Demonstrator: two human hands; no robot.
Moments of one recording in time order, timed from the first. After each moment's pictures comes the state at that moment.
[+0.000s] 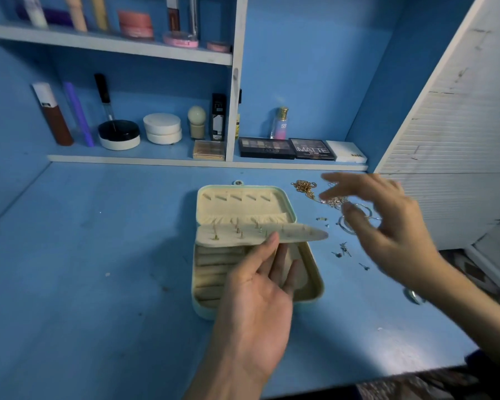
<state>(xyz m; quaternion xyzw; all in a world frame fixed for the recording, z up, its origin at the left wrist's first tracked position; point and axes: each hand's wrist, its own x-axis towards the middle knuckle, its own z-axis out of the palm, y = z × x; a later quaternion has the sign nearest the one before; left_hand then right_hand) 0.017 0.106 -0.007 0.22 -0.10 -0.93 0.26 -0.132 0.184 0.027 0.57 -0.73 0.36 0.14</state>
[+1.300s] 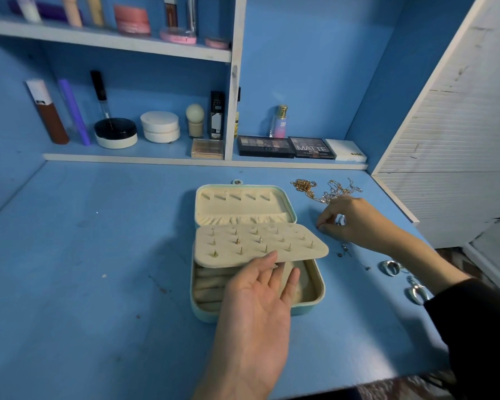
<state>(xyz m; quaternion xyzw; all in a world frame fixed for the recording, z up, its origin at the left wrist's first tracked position) 0.019 0.110 -0.010 0.25 -0.10 -0.93 0.26 -0.218 0.158 -0.023 0.55 -0.82 0.16 -0.03</state>
